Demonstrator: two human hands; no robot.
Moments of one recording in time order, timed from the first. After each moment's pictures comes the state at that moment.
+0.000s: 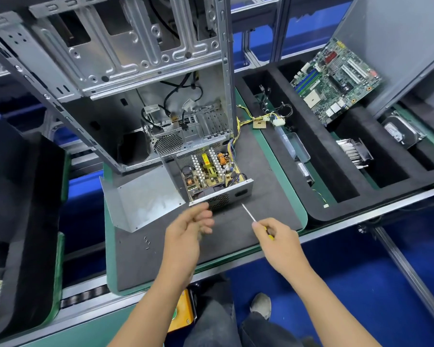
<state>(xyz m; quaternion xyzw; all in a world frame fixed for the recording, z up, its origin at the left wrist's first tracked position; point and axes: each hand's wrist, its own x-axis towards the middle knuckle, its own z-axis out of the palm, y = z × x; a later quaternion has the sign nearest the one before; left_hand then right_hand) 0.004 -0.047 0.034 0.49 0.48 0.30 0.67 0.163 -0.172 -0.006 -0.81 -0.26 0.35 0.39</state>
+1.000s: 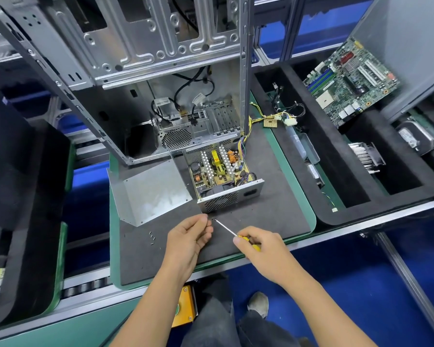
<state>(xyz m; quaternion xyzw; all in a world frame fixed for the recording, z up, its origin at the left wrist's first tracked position) -0.011 -0.029 -0.017 0.30 0.53 0.28 0.75 0.142 -0.161 -0.013 -0.72 -0.39 0.43 0.38</state>
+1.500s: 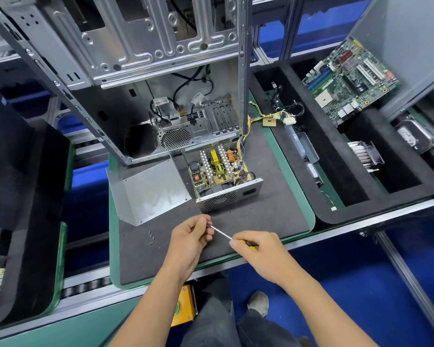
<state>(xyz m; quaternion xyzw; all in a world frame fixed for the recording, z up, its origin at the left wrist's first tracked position) -0.007 -0.034 -0.011 0.37 0.50 0.26 0.74 0.140 -0.161 -0.010 -0.72 -0.39 0.45 0.37</state>
